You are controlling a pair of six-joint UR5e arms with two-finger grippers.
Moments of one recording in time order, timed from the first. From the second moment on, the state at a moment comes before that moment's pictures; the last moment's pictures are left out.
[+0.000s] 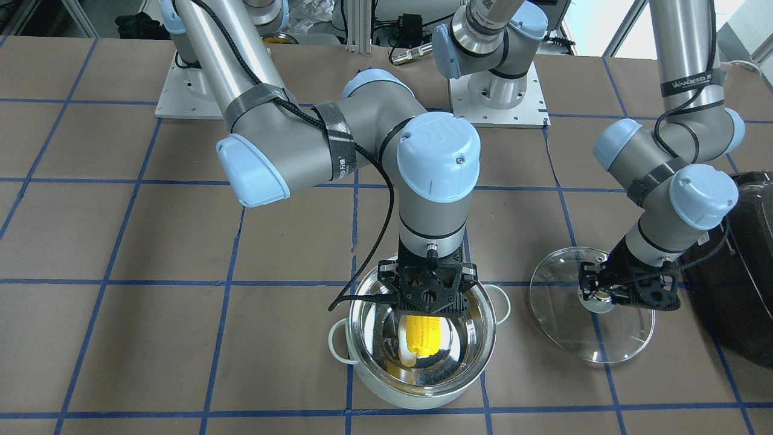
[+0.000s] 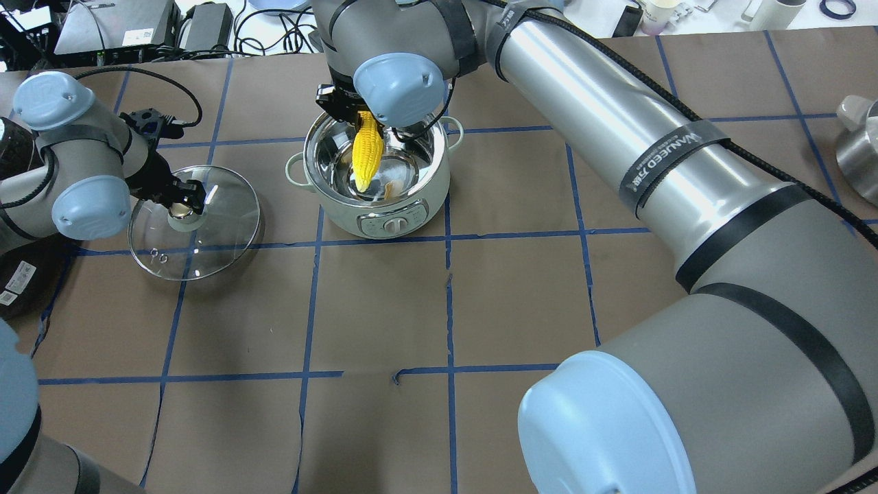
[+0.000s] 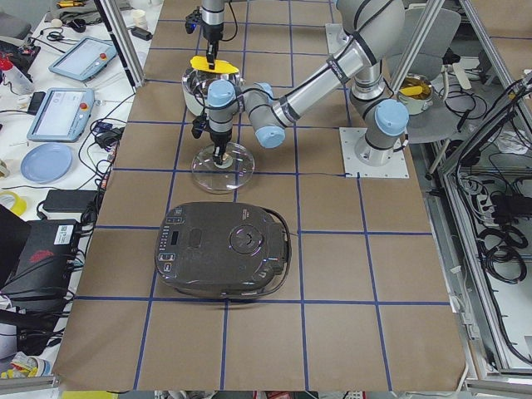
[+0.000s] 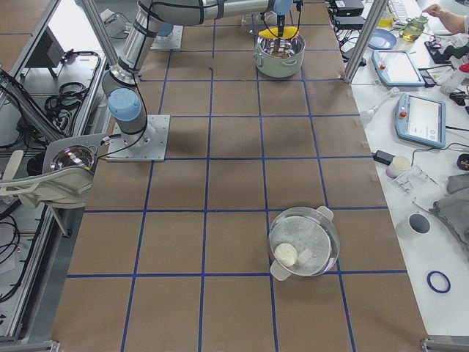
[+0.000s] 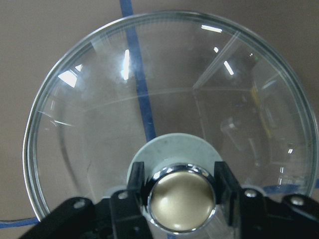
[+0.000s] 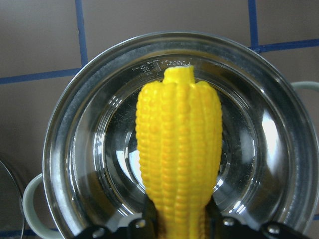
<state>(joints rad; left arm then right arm) -1.20 -1.95 -1.86 -0.80 1.56 0.52 2.04 -0.88 1.01 -1.87 -1.56 0.57</state>
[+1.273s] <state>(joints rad) -1.27 -1.70 -1.68 -1.25 1.56 0.52 2.02 -0.94 1.10 -1.96 -1.56 0.55</state>
